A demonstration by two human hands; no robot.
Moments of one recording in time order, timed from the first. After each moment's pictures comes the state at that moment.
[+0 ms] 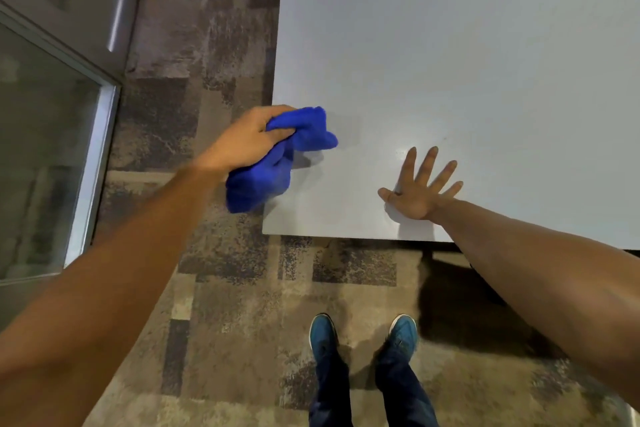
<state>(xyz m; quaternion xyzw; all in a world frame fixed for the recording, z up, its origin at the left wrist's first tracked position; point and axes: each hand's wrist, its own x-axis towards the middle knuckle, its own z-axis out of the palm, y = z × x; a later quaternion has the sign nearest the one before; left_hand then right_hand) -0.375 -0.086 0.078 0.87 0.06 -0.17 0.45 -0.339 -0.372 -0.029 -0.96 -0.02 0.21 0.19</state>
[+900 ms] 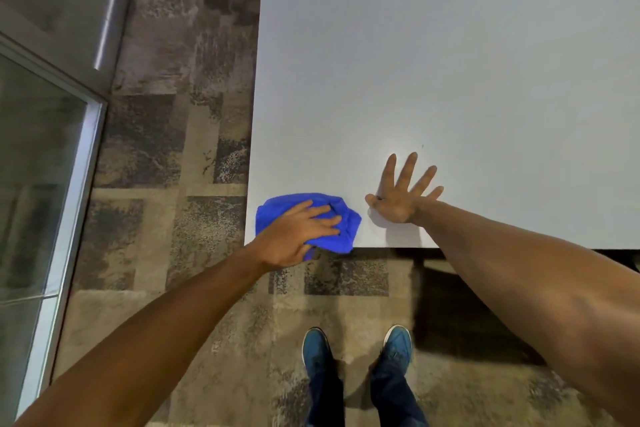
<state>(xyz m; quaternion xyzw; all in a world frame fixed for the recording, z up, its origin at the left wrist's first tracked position) -0.462 -0.168 -0.043 0.92 -0.24 -0.14 0.27 -0.328 -0.389 -0.028 -0.90 -0.08 0.42 0.11</state>
